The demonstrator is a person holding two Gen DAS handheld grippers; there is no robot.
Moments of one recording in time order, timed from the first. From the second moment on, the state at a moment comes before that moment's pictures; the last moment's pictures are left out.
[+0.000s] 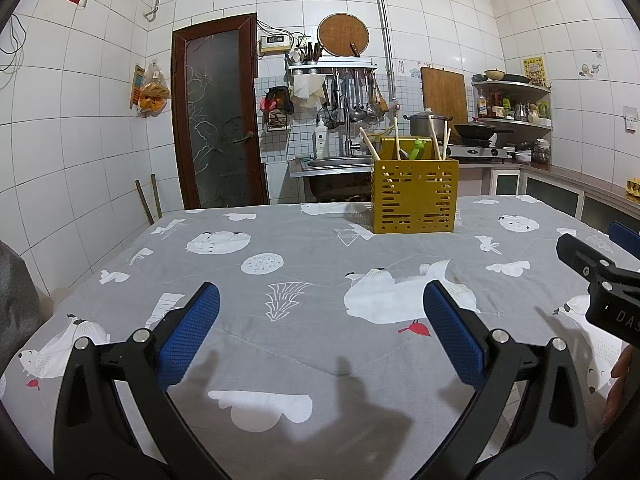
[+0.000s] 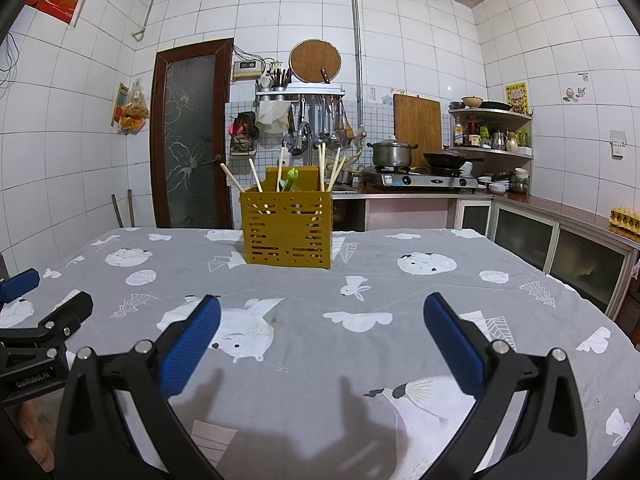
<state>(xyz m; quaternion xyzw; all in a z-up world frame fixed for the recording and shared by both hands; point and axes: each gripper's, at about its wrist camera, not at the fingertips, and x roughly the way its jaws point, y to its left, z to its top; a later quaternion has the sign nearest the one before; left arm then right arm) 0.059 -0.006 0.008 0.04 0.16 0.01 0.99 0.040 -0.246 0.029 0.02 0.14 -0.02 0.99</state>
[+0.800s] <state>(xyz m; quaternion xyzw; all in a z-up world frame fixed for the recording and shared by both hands) 0.057 -0.007 0.009 0.05 0.16 0.01 0.99 0.040 -0.246 0.029 0.02 0.14 -0.02 0.99</state>
